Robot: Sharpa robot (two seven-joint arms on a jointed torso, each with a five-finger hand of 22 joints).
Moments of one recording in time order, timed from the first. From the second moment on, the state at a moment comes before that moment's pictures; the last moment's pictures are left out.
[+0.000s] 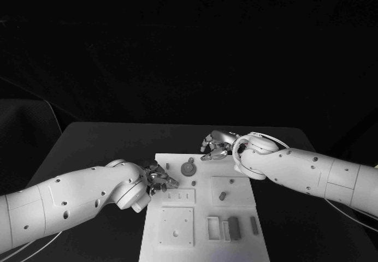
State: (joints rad) left arm 1.34 -0.55 -0.24 1.37 -0.61 -0.27 -0.44; left_hand 1.19 -0.10 0.50 -0.08 0.19 1.16 0.12 0.34 0.46 1.43 0.03 0.64 0.59 1.39 -0.05 0.93 1.16 0.11 1.06 -0.07 1.47 0.48; right arm 1.21 -0.70 0.02 1.29 -1.36 -0.22 -0.18; right_hand 1.16 -0.16 0.40 -0.11 0.26 0.86 0.15 0.33 0.42 1.12 0.00 1.38 1.05 1.20 -0.07 1.61 1.21 0.23 0.85 0.03 1.65 0.83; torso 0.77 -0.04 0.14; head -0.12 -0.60
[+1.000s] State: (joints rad) left arm 1.34 -0.48 -0.24 1.39 -0.90 -0.21 -0.51; left_hand 1.10 -0.10 0.50 -0.08 0.47 1.18 0.12 0.34 0.54 1.42 -0.01 0.81 0.67 1.42 -0.06 1.11 1.22 0.08 1.15 -0.09 1.63 0.55; right arm 1.21 -0.68 0.03 1.25 -1.32 -0.23 -0.18; right_hand 1.16 -0.15 0.40 -0.11 0.27 0.86 0.15 0.33 0.42 1.12 0.00 1.38 1.05 1.20 -0.07 1.61 1.21 0.23 0.85 0.03 1.65 0.83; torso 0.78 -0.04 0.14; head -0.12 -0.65
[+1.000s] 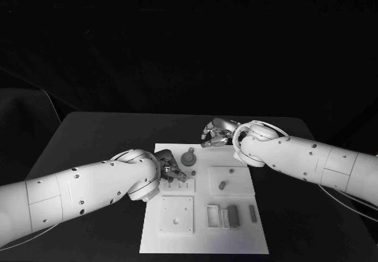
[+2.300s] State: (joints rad) left arm 1.32 -0.43 -0.24 1.31 -1.03 -0.10 -0.54; left_hand 1.05 -0.10 0.50 -0.08 0.59 1.18 0.12 0.35 0.77 1.42 -0.01 0.88 0.70 1.42 -0.06 1.17 1.23 0.08 1.18 -0.09 1.65 0.57; right arm 1.21 -0.67 0.03 1.25 -1.33 -0.23 -0.18; right_hand 1.16 -0.15 0.40 -0.11 0.27 0.86 0.15 0.33 0.42 1.12 0.00 1.38 1.05 1.20 -0.07 1.61 1.21 0.22 0.85 0.03 1.65 0.83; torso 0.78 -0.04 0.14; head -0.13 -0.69
